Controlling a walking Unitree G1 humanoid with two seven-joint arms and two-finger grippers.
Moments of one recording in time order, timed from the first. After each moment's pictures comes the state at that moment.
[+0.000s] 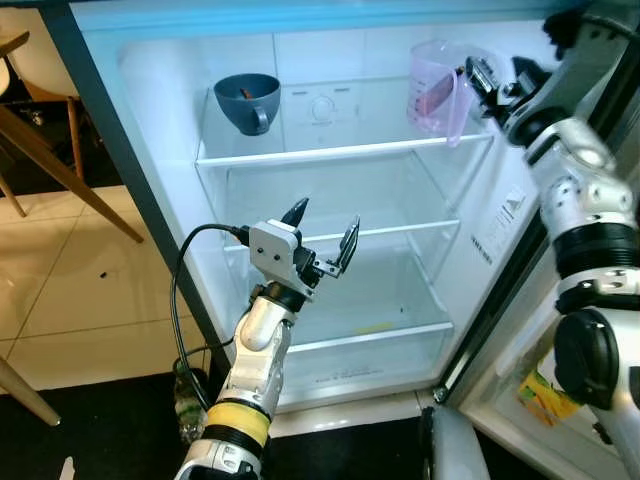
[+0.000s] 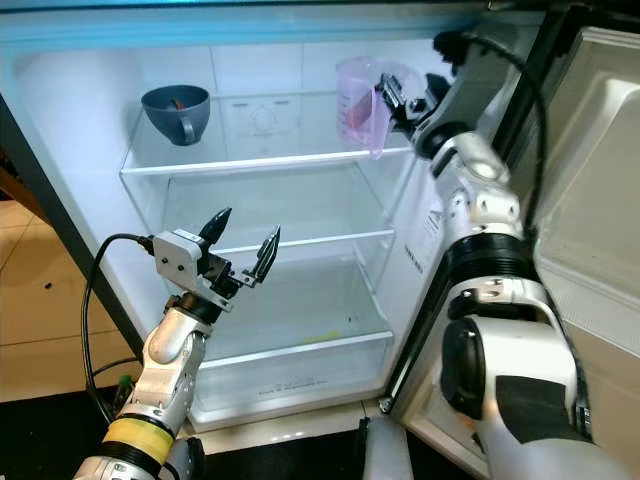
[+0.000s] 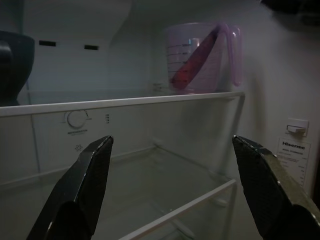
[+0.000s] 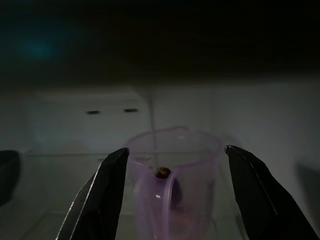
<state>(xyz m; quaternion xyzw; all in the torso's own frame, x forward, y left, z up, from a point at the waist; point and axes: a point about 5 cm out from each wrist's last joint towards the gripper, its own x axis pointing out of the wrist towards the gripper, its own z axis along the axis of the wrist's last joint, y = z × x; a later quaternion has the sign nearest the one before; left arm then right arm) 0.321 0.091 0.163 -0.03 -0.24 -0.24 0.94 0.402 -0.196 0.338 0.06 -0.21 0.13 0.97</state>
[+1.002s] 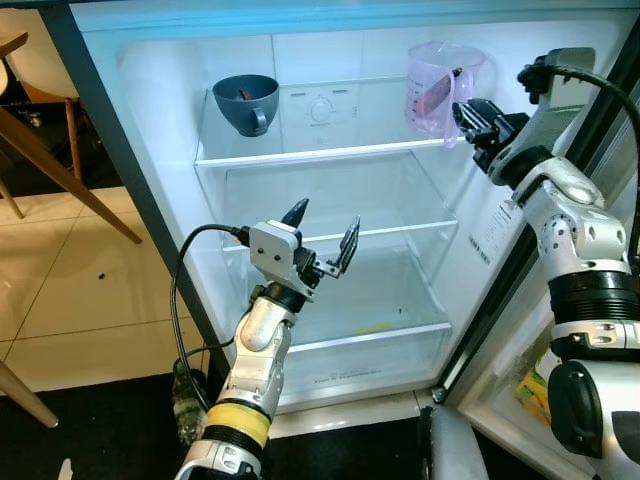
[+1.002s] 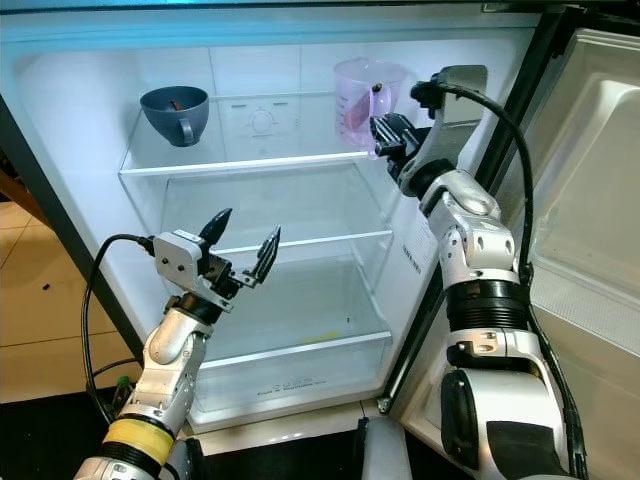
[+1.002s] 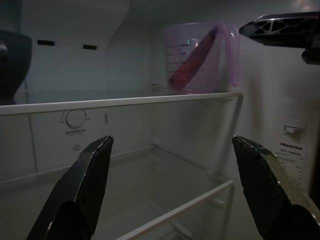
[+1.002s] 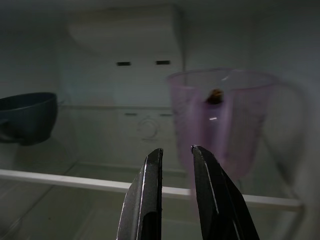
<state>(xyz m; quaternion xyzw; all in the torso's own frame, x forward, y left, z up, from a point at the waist) 0.321 0.090 0.162 -0.03 -0.24 -0.24 0.94 0.392 -0.165 0.292 0.04 -0.14 0.17 0.97</state>
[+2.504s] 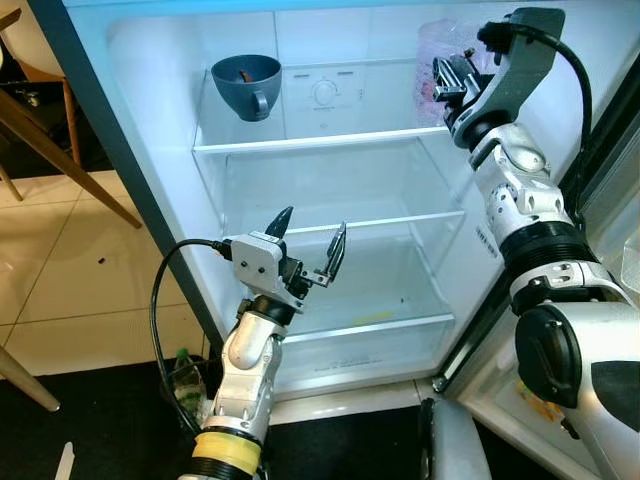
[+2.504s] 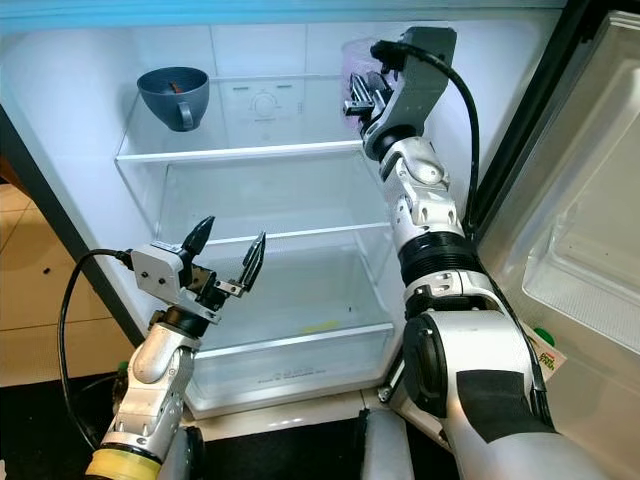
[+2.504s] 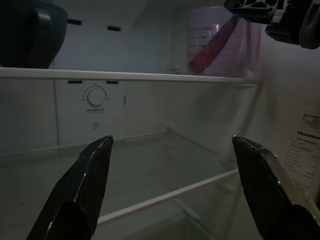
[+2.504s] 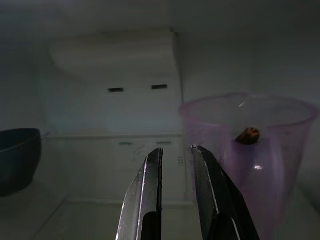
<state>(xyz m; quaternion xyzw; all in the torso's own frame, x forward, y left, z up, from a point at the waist) 0.302 0.103 0.162 -0.04 -0.23 -0.22 0.95 0.415 -0.136 0.319 0.07 -0.21 0.14 0.96</state>
